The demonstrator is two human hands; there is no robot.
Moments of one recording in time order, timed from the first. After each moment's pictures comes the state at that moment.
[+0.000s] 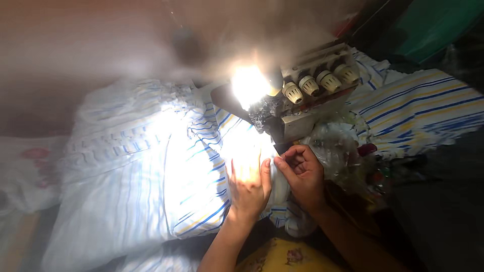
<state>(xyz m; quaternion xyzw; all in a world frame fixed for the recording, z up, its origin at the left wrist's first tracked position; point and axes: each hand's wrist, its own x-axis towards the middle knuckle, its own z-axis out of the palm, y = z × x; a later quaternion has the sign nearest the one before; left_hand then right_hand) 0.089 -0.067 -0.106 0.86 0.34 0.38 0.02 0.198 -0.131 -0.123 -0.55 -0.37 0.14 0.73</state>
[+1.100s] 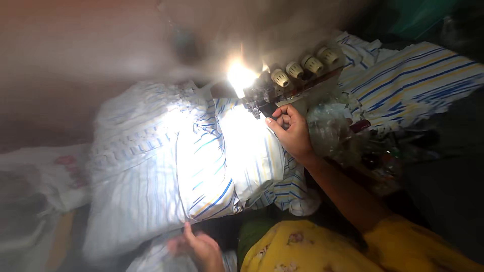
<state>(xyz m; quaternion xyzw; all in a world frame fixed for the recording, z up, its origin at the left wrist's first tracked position) -0.073 -0.124 -0.159 0.36 0.60 0.66 0.27 0.221 -0.100 -0.099 -0.61 -0.38 0.17 0.67</state>
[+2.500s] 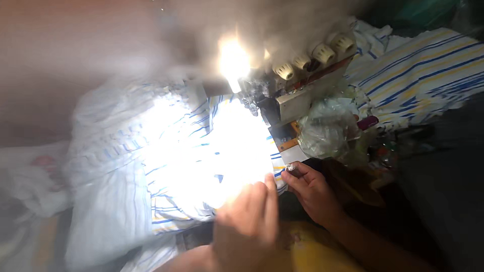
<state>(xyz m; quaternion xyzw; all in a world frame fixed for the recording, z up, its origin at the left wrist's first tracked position) 0.038 -0.111 -0.027 0.95 0.16 0.26 -0.07 0.169 -0.195 -0.125 -0.51 -0.20 0.43 0.72</state>
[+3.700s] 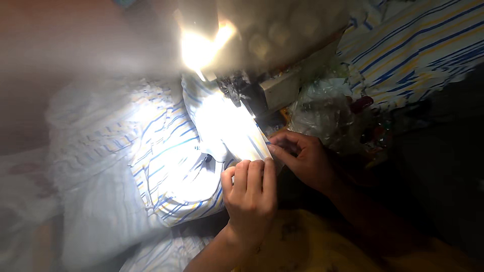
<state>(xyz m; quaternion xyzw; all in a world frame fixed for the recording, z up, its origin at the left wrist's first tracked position) 0.075 -0.120 -0.076 0.91 0.24 0.31 -0.11 0.212 -0.172 -0.120 -0.63 -0.41 0.26 0.61</state>
